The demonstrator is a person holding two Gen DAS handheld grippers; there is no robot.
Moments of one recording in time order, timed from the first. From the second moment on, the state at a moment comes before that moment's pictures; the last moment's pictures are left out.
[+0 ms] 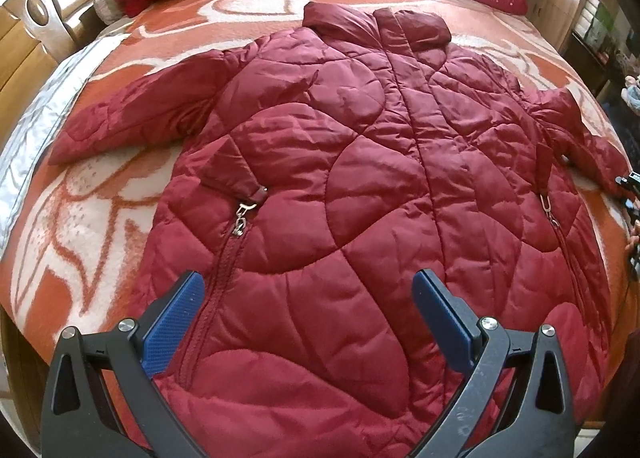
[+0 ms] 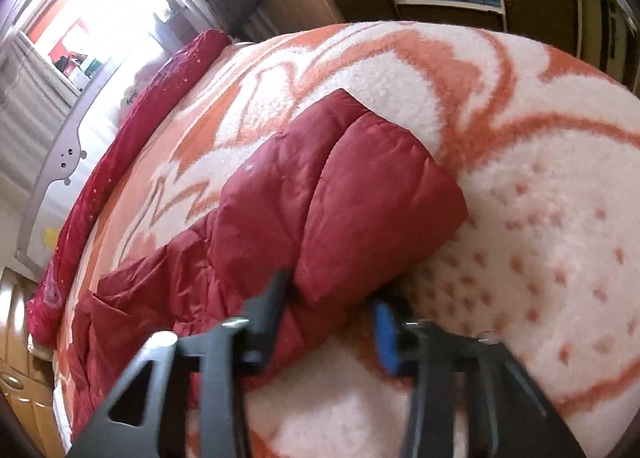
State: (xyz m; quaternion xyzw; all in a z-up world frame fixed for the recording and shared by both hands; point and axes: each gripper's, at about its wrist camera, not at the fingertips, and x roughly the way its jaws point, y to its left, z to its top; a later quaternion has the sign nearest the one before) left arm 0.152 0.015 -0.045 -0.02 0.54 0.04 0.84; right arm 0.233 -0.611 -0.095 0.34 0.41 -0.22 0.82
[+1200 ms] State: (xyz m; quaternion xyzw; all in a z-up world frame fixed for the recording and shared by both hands) left arm 0.224 0.069 -0.039 -0.22 0.53 -0.12 0.81; right arm 0.298 -0.158 -0.034 -0.07 0.42 0.25 0.87
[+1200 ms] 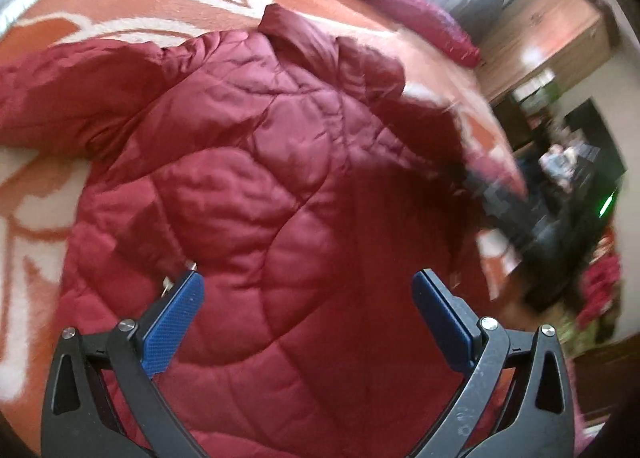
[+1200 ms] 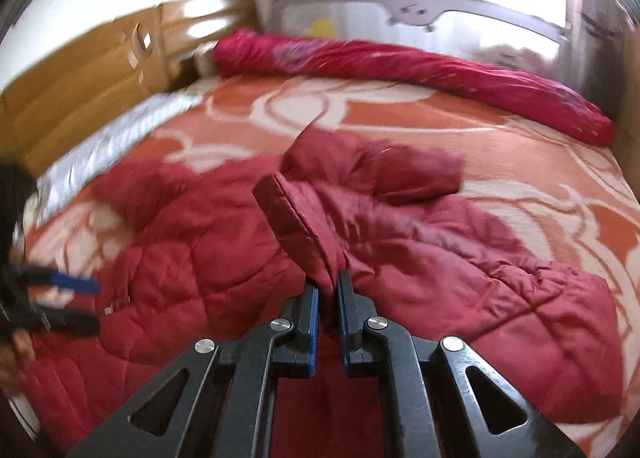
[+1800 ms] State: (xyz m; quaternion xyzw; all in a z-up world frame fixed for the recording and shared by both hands) left arm 0.344 0.061 -0.103 -0.36 0.60 -0.19 0.69; right arm 0.261 -0.100 -0.055 -0.15 0.41 0.31 0.84
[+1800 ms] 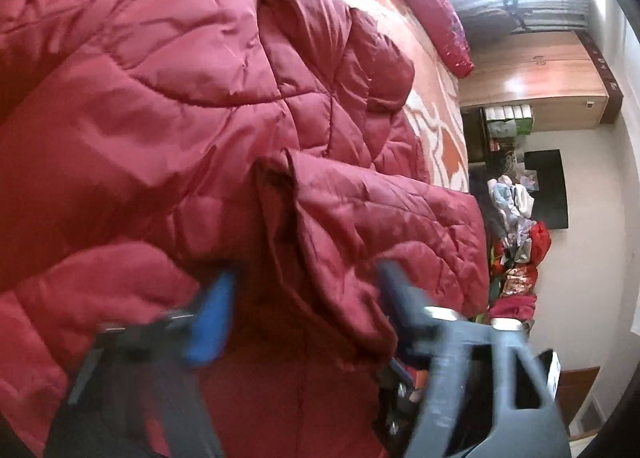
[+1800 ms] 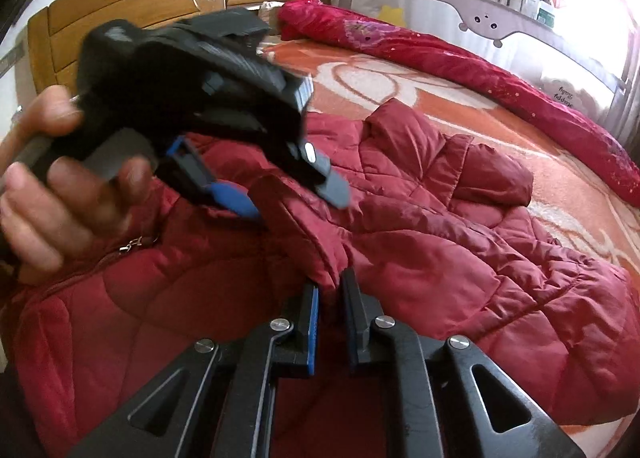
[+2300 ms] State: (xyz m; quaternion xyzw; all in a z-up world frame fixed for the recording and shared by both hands) left arm 0.327 0.110 -0.044 -0.21 0.53 -0.12 0.81; right arm 0.269 -0.171 -0.032 -0.06 0.42 0.24 0.87
